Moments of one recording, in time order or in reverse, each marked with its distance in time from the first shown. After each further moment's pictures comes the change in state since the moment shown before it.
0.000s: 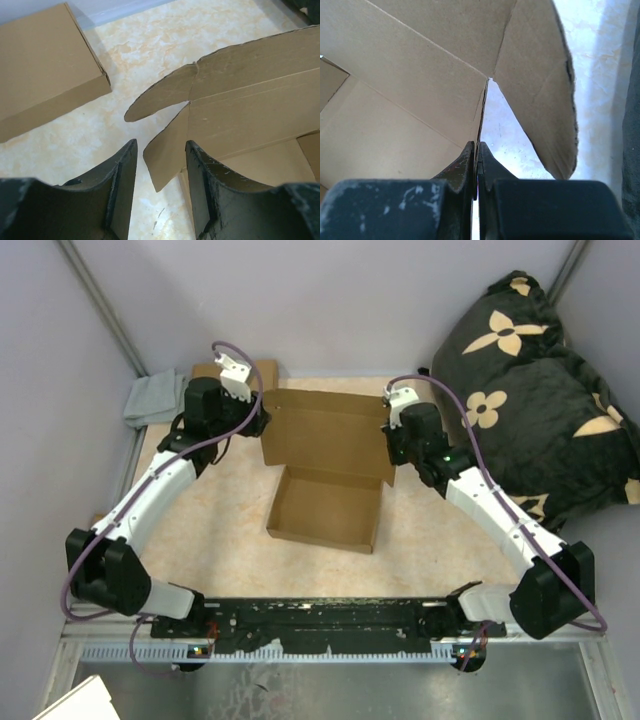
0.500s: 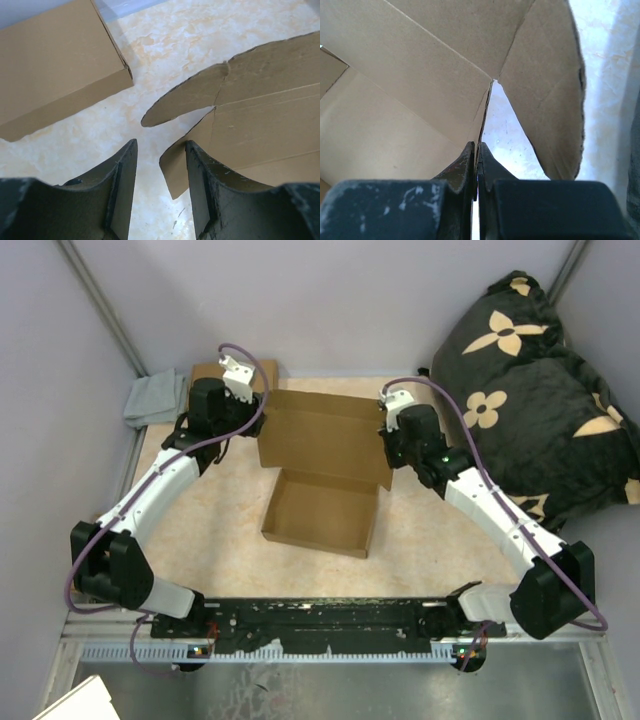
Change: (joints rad) left arm 0.000 0.041 0.000 0.000 -0.091 0.062; right arm 0.014 0.000 0.000 -0.018 -0.023 -0.015
